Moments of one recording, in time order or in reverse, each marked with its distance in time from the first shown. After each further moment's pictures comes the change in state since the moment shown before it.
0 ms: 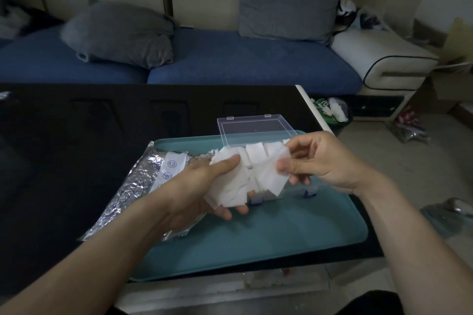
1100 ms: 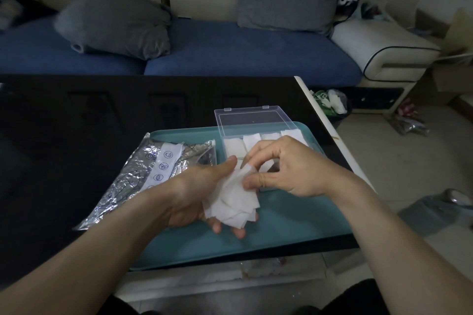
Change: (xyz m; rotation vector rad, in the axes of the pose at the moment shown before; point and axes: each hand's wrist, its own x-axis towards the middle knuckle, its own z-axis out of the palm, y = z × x) left_hand 0.005 -0.010 0.001 0.069 -0.185 -0.224; right_hand 0.006 0.001 0.035 -0.385 -0.144 -0.060
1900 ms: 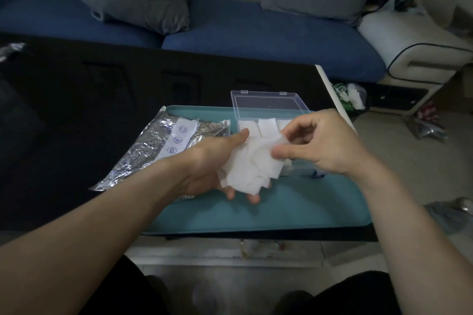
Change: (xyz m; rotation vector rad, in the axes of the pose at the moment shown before) left_hand 0.007 -0.002 -0.002 -0.077 0.071 0.088; right_hand -0.005 0.001 -0.012 0.029 0.225 0.054
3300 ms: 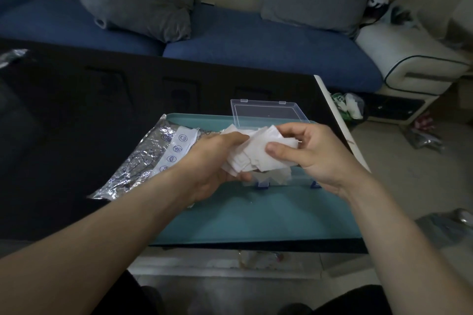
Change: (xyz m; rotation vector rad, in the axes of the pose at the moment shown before) left_hand -0.001 0.012 0.013 -0.306 0.326 0.227; right_hand 0.004 0.005 0.016 0.268 0.062 0.037
